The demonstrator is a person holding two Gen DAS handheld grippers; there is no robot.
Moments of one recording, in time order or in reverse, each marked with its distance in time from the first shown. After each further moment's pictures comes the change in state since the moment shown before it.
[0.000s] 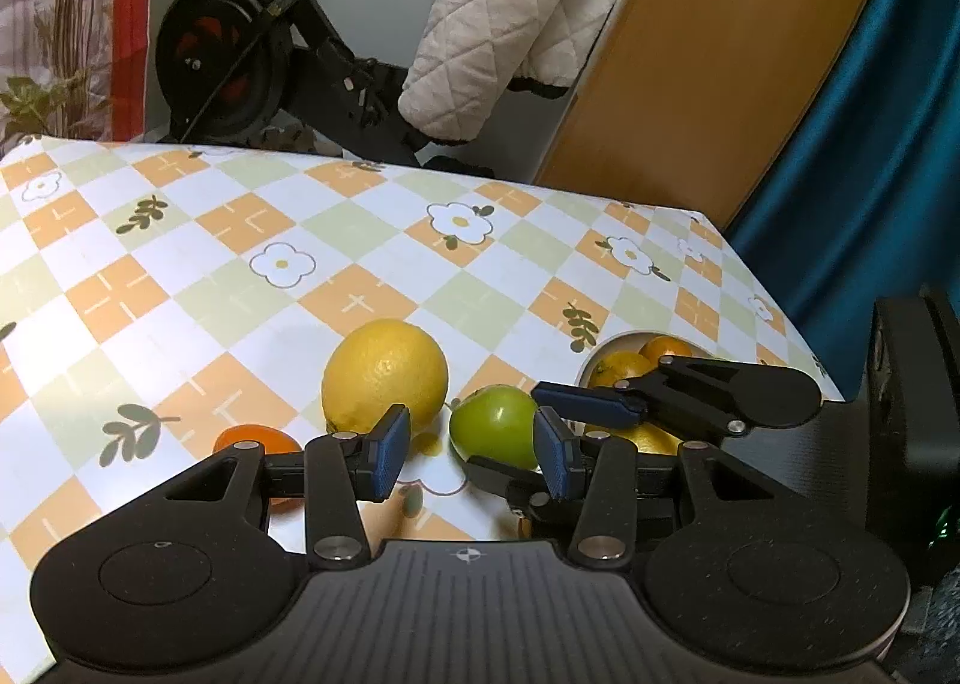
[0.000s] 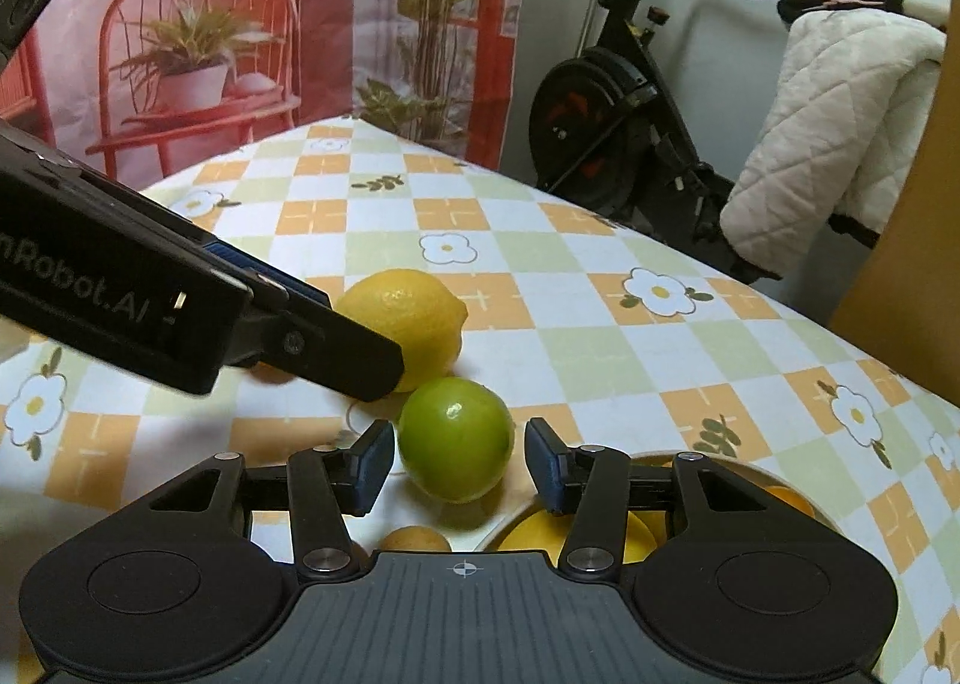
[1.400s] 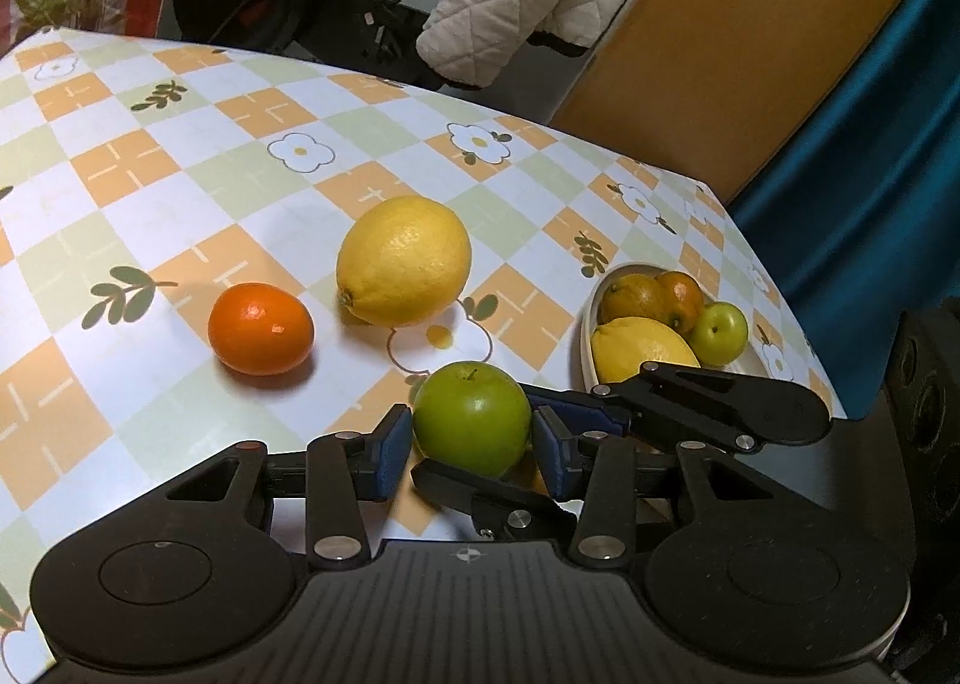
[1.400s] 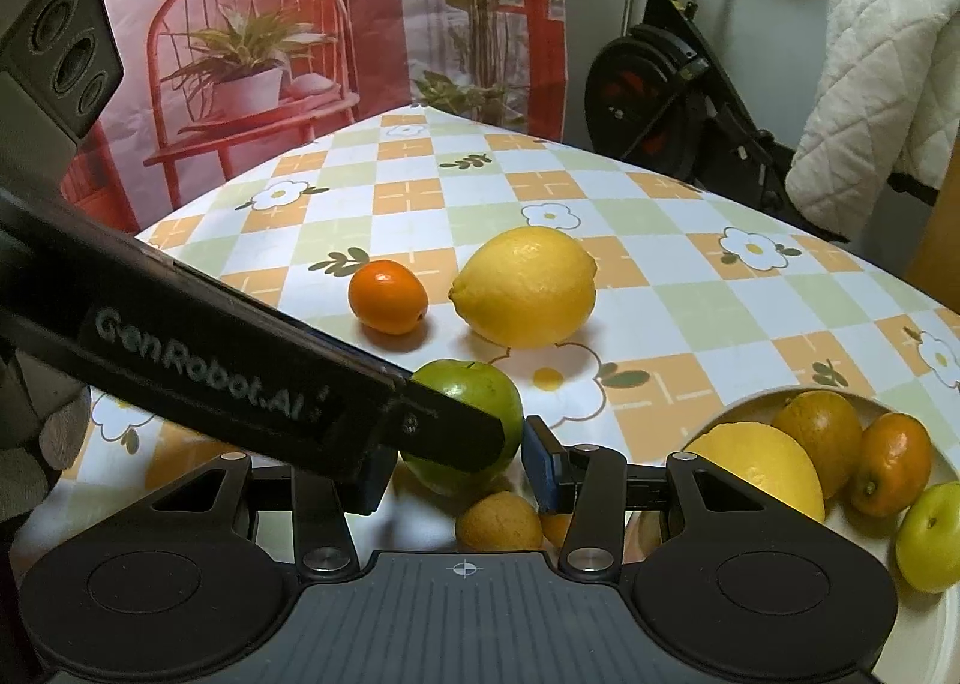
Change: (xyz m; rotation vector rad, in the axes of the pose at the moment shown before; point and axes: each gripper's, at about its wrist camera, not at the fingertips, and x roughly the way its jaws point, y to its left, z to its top) left arm 0.003 0.016 -0.033 -0.099 0.080 -0.048; right arm -0.007 0.031 -0.018 0.070 0.001 0.141
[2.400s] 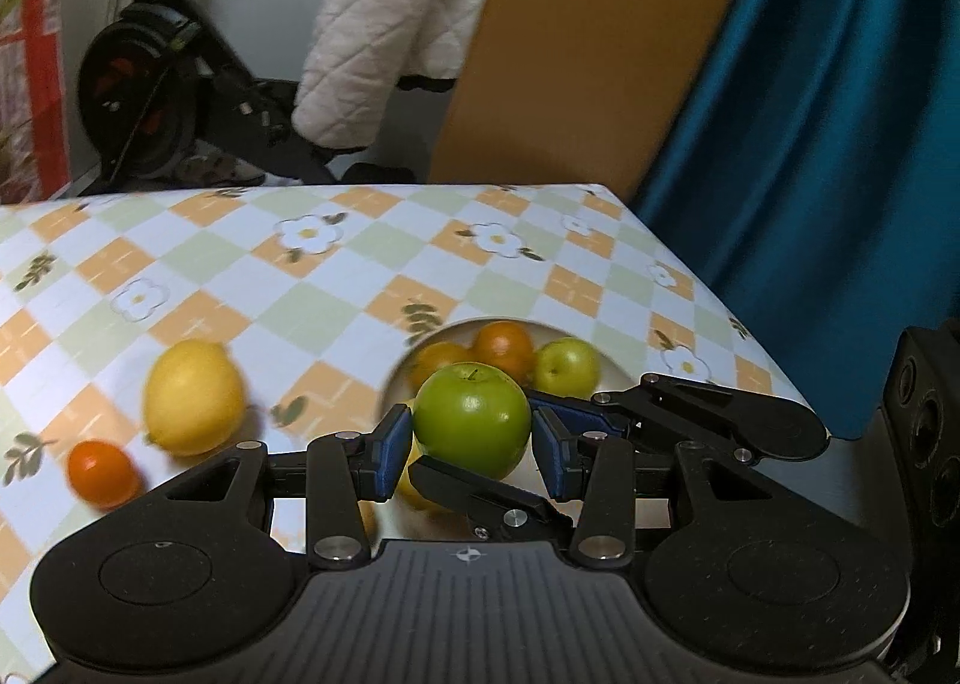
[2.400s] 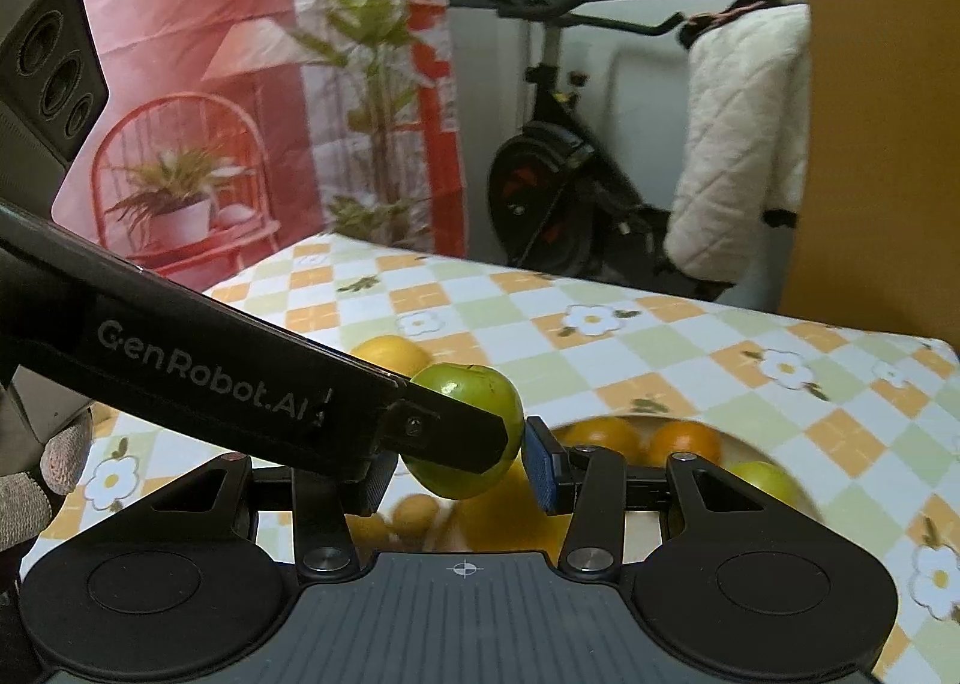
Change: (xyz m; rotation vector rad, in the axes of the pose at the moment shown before) left arm -0.007 -0.121 0.022 0.241 -0.063 -0.027; right arm -0.093 -0.055 -0.026 0.139 -0.241 -0.135
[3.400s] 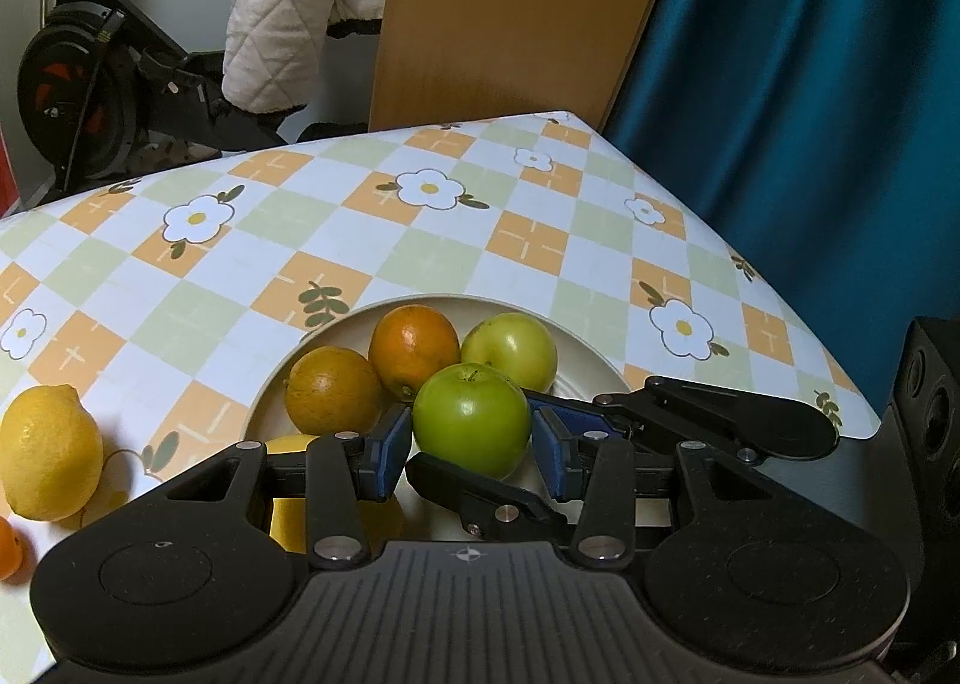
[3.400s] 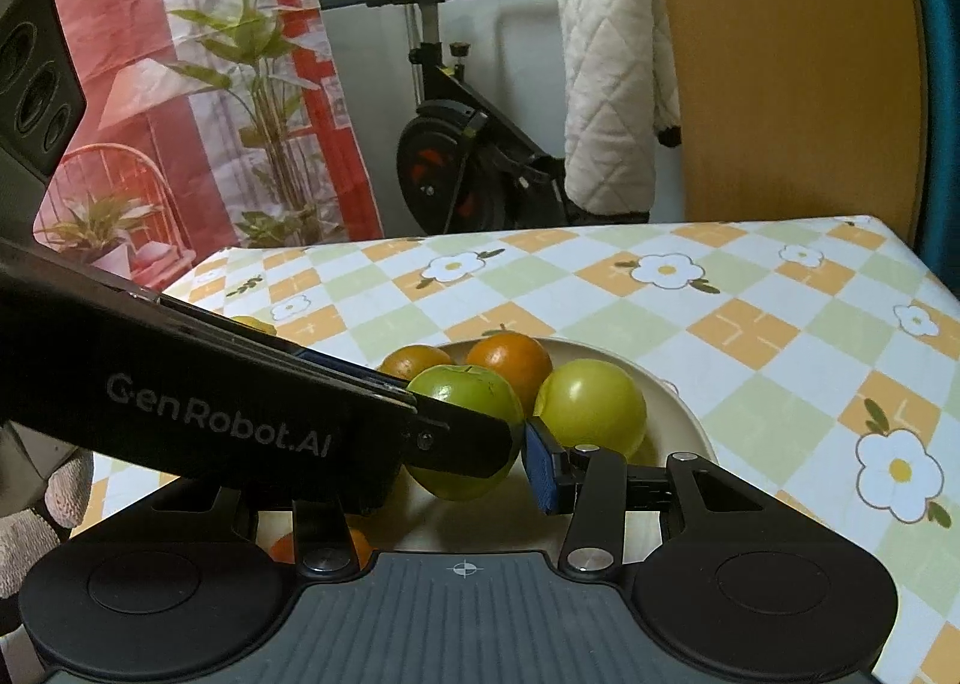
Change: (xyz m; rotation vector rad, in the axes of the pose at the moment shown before) left arm 0.075 -0.038 0.011 0.099 0.122 -0.003; right arm 0.011 -0.082 -0.039 0.193 0.027 -0.065
